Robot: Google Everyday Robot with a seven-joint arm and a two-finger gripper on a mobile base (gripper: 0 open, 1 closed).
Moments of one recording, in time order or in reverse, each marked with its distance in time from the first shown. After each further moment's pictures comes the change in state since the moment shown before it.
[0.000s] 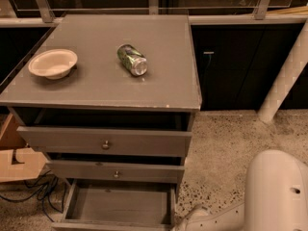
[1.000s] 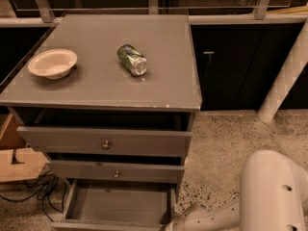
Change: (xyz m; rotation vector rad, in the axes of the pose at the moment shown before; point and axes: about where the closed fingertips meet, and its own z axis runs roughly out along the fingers) arm -0.034 -0.001 0.013 -0.027 -0.079 -0.066
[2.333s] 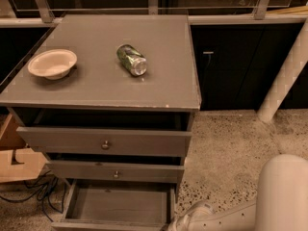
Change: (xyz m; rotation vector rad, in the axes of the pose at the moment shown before) arm -0.008 0.003 -0.028 0.022 -0.045 -0.052
